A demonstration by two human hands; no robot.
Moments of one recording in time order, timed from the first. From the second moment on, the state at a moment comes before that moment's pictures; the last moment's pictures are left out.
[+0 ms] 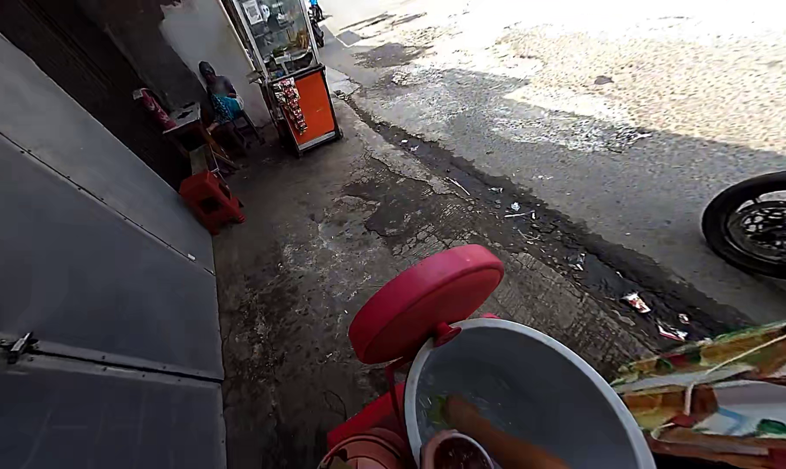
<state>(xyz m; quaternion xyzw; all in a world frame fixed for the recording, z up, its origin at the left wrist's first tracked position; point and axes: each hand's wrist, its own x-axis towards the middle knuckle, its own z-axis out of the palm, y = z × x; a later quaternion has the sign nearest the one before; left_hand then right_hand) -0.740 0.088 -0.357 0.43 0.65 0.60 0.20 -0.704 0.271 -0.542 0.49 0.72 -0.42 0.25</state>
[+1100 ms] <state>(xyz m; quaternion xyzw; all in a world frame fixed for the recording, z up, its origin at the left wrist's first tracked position) -0.697 0.128 -0.323 0.43 0.70 0.53 0.24 -0.531 0.300 -0.141 0.41 0.87 -0.22 0.18</state>
